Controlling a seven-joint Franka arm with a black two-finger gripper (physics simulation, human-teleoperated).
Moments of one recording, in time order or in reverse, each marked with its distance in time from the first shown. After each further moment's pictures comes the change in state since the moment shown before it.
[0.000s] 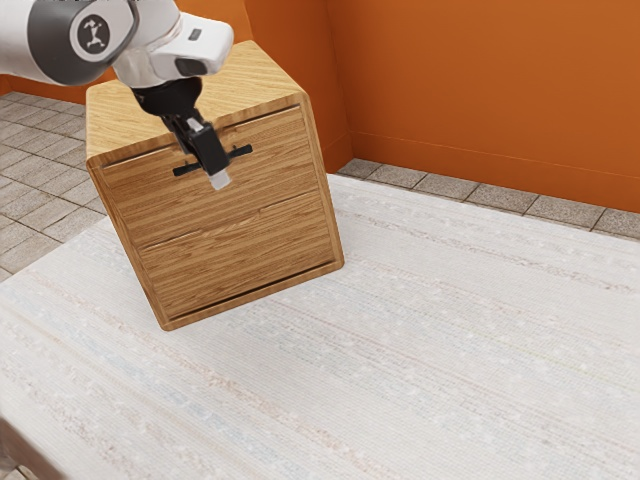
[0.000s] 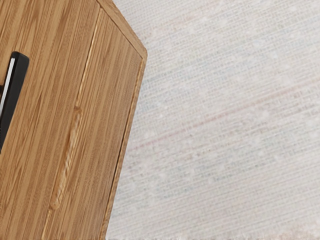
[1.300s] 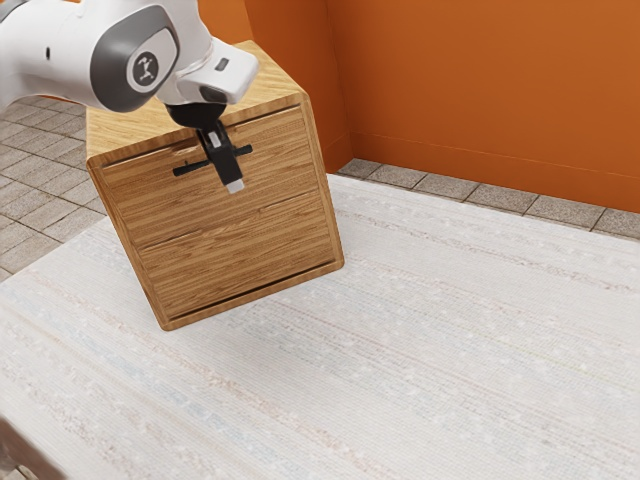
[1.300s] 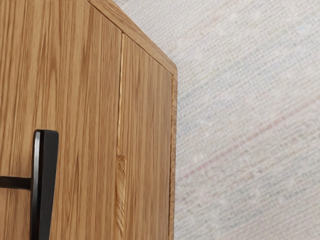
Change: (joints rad) arm 0.036 0.107 -0.001 0.013 0.033 0.152 0.201
